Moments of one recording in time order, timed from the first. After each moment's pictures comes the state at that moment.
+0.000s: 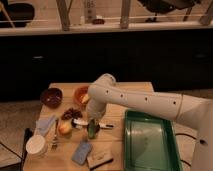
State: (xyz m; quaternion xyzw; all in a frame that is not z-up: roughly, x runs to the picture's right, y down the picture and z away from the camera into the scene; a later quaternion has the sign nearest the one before) arm -0.062 0.169 0.739 -0.22 -0.31 -0.51 0.77
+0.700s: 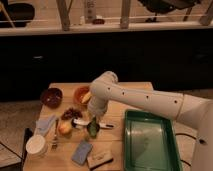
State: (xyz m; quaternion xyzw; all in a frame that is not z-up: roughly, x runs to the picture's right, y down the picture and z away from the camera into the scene) arm -0.058 0.157 0.742 -0.23 -0.31 -0.51 0.77
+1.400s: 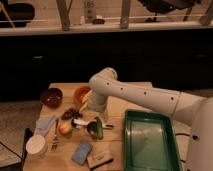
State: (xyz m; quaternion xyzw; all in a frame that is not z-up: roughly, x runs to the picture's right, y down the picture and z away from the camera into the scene) arm -0.058 0.144 0.749 -0.23 -0.32 -0.51 0.76
